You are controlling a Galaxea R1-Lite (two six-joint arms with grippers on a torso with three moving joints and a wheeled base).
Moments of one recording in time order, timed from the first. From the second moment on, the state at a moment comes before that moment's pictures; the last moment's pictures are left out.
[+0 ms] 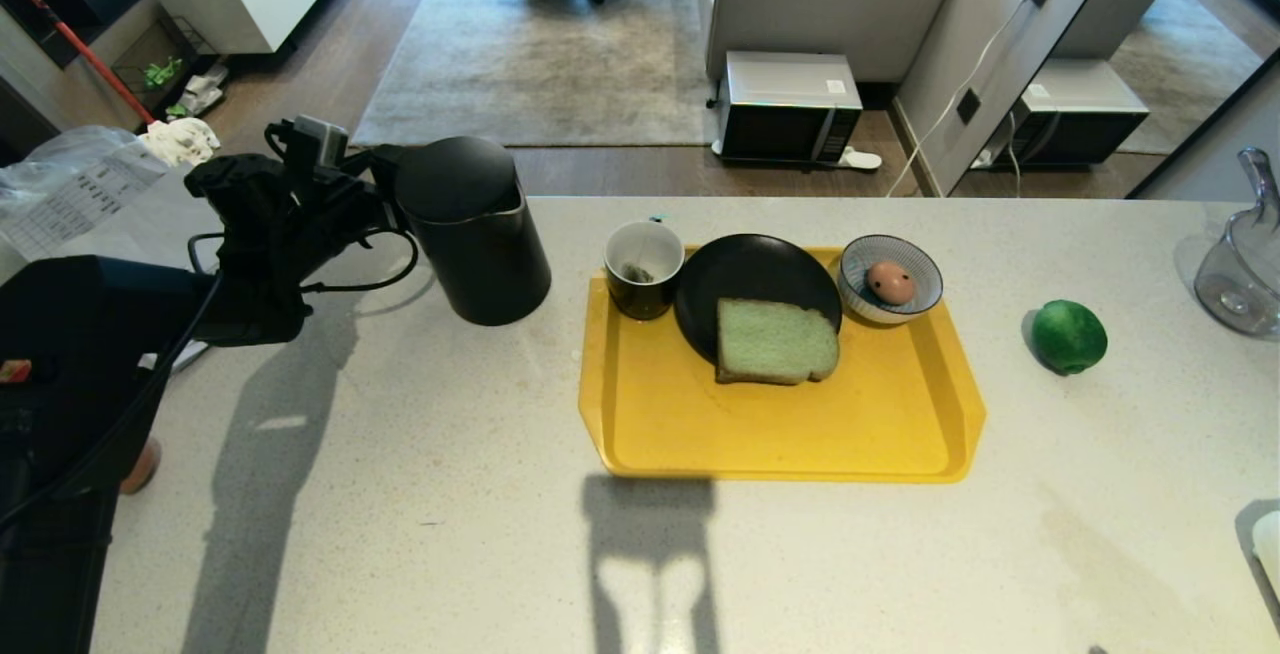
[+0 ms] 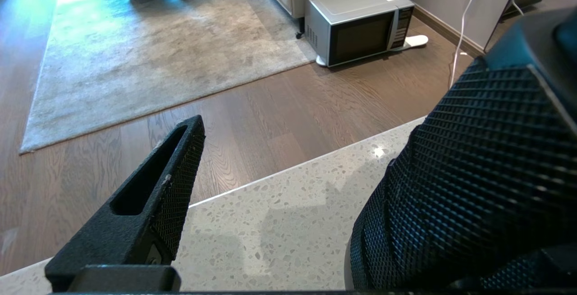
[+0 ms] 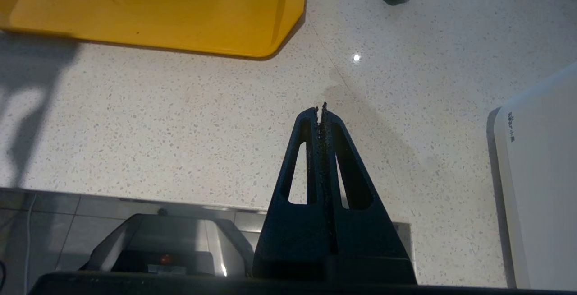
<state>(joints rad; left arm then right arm) 0.07 2.43 -1.91 -0.88 -0.50 0.09 0.01 0.00 0.00 0.00 0.01 -0.01</state>
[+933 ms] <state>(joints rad) 0.07 2.45 -1.91 -0.92 -0.51 0.08 0.01 0.00 0.00 0.00 0.01 -0.01</state>
